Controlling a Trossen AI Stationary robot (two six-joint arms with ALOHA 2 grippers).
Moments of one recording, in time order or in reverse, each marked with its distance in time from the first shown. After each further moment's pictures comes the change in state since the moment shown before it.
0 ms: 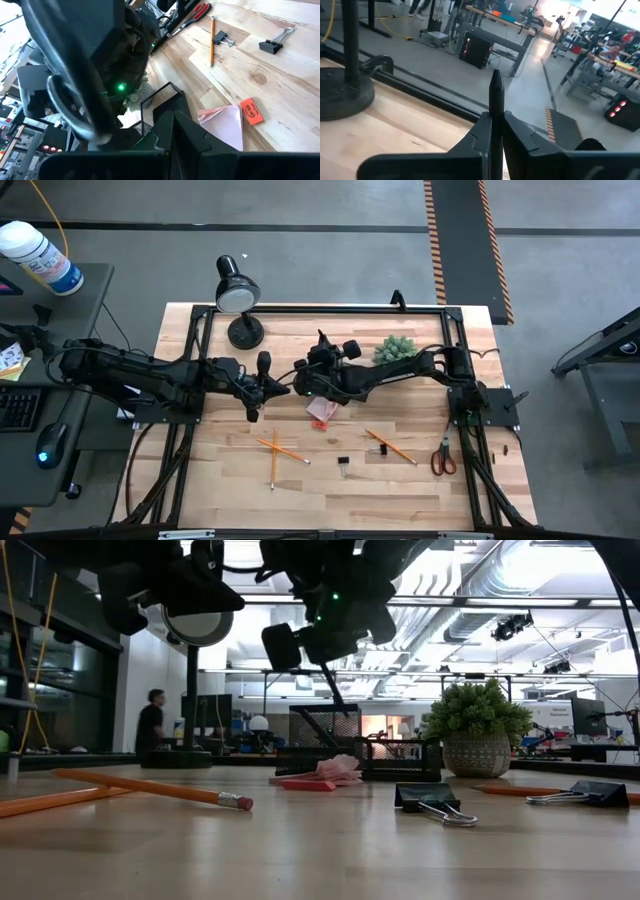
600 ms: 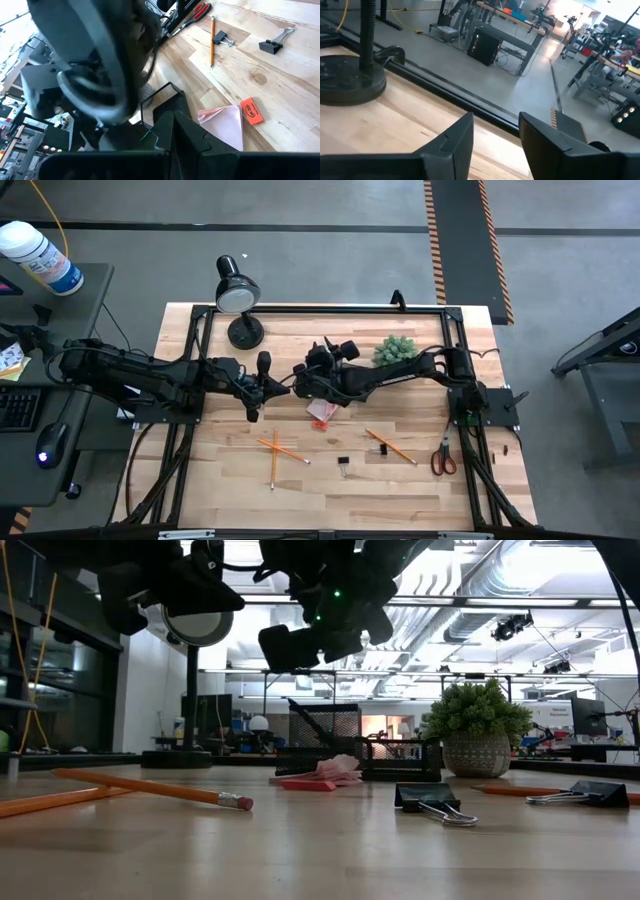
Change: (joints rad) left arm 0.000 0.000 0.000 0.000 0.000 0.000; right arm 0.016 0.000 0.000 0.000 -0.051 -0.047
